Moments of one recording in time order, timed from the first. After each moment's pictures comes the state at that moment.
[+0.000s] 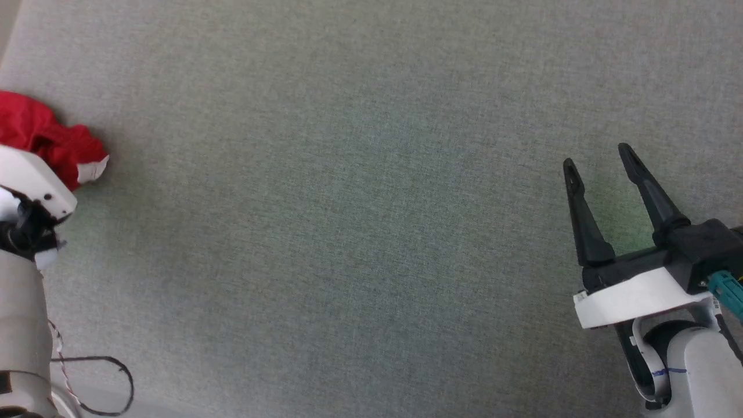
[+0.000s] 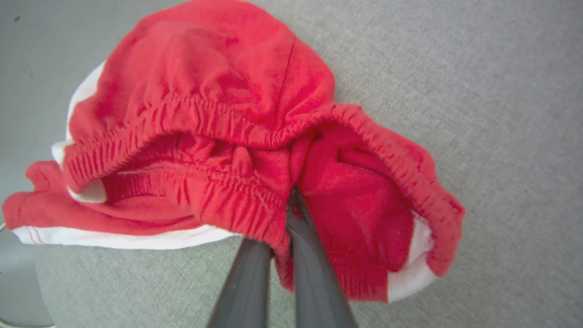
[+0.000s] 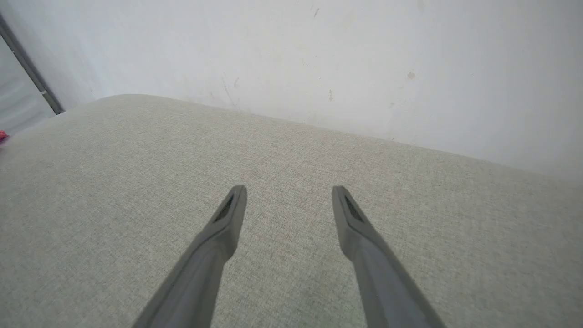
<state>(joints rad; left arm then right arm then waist) -0.85 0.41 0.24 0.96 -0.34 -0.02 0.37 -0.15 -0.09 0.05 -0.16 0.02 0.13 -0.05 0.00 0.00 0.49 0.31</state>
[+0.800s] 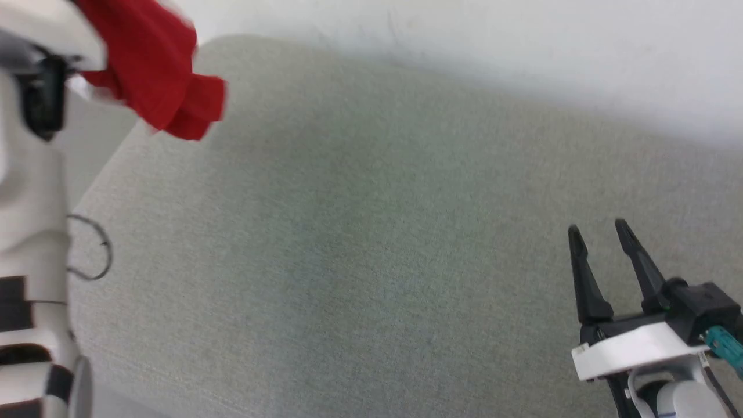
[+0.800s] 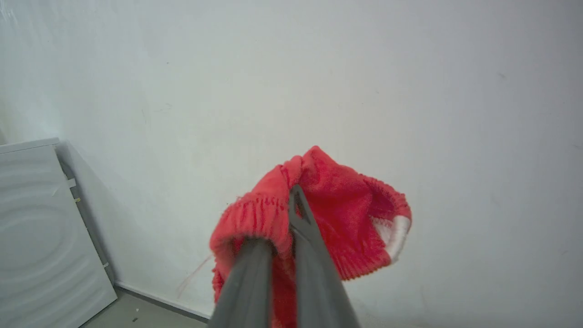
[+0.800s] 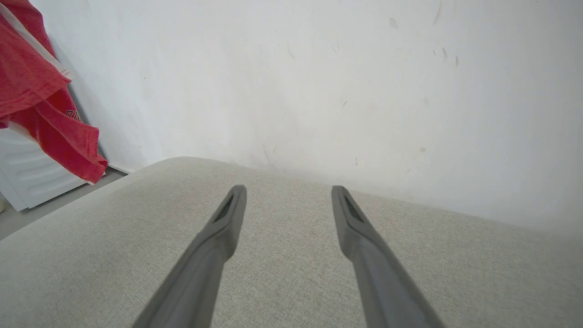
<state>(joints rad) -1.06 0.37 -0.03 0.69 -0.19 -0.11 -0.11 -0.02 -0.05 0.00 -0.02 0.13 0.13 -0.18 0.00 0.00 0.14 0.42</state>
